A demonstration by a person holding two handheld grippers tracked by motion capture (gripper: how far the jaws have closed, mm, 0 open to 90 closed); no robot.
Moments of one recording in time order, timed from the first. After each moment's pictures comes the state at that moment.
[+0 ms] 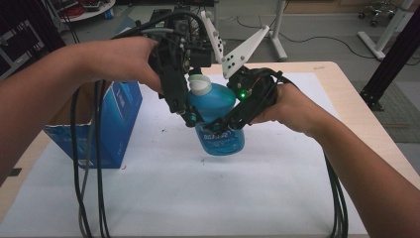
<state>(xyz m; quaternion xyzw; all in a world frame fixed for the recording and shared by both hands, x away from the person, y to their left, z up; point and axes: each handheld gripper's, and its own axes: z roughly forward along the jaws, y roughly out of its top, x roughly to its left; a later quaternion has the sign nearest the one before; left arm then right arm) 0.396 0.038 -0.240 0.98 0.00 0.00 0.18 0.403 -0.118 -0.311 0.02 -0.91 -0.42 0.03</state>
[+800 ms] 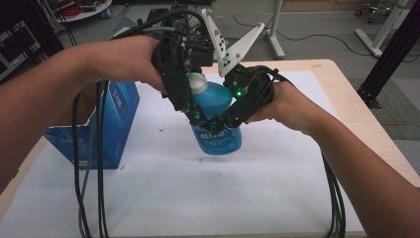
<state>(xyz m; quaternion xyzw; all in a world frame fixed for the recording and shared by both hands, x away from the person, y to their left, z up) 0.397 0.030 -0.239 0.98 -0.02 -0.01 0.18 0.403 -0.118 -0.310 0.02 -0.91 -0.42 0.03</state>
